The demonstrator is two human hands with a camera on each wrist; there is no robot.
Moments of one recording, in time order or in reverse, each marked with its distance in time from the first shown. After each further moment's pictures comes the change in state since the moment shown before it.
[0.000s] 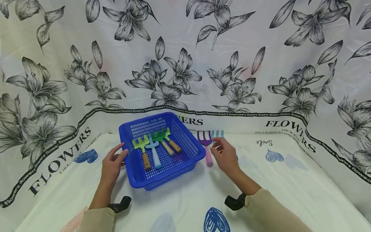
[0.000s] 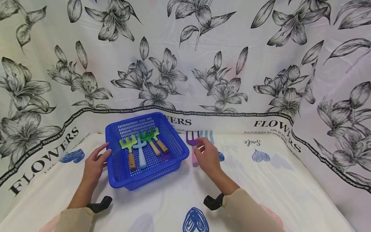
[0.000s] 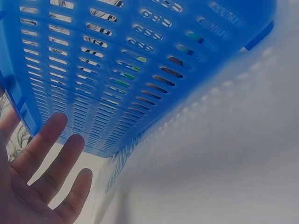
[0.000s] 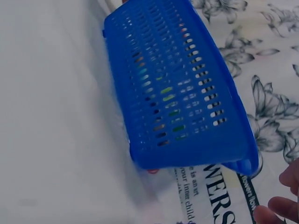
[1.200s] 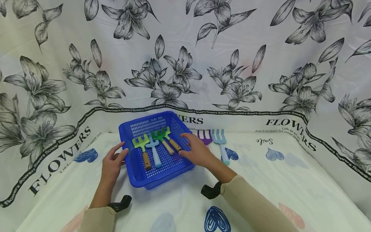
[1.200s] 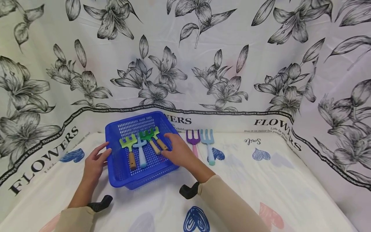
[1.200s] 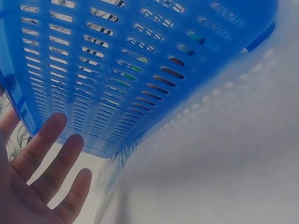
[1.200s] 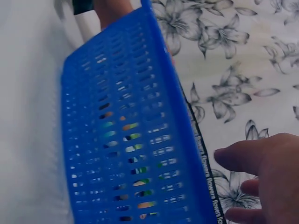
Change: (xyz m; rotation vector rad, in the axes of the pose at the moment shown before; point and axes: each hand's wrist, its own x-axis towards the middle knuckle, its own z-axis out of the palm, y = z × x) left_hand -0.001 0.003 0.001 -0.006 0.004 -0.008; right_hand 0.021 -0.061 0.052 -0.109 -0.491 -0.062
